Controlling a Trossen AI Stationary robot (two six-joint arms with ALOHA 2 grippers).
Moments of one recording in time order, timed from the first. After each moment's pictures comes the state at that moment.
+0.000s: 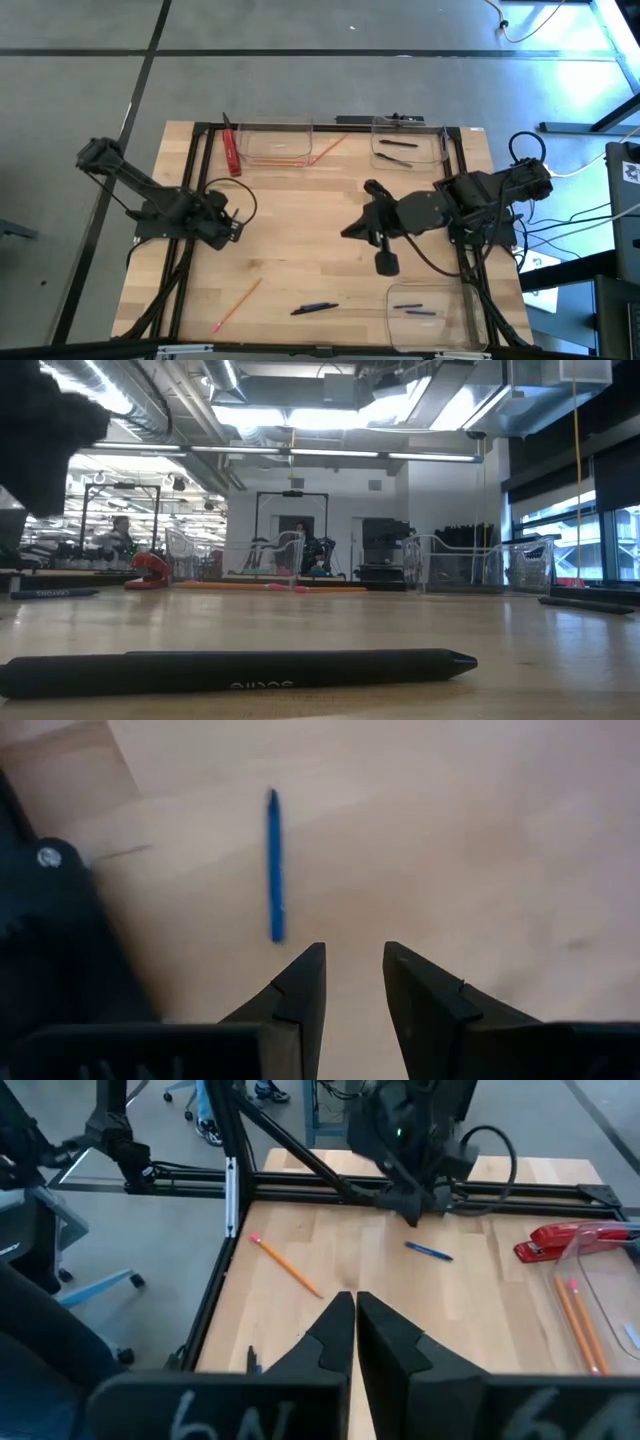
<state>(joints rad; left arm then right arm) -0.51 0.98 0.69 -1.14 -0.32 -1.74 0.41 1.55 1.83 -0.80 0.24 0.20</state>
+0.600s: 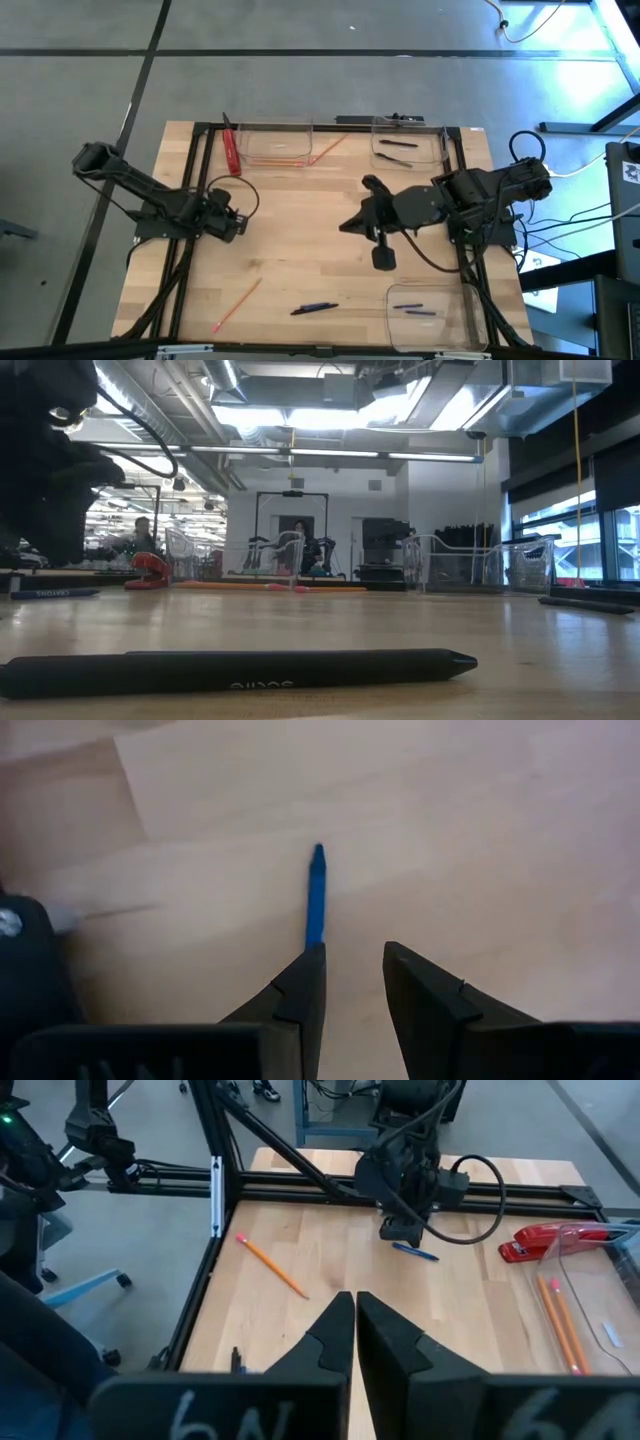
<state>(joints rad) -0.37 0.98 0.47 -0.91 -0.40 -1.68 0.38 1.55 1.83 -0.80 0.24 0.17</state>
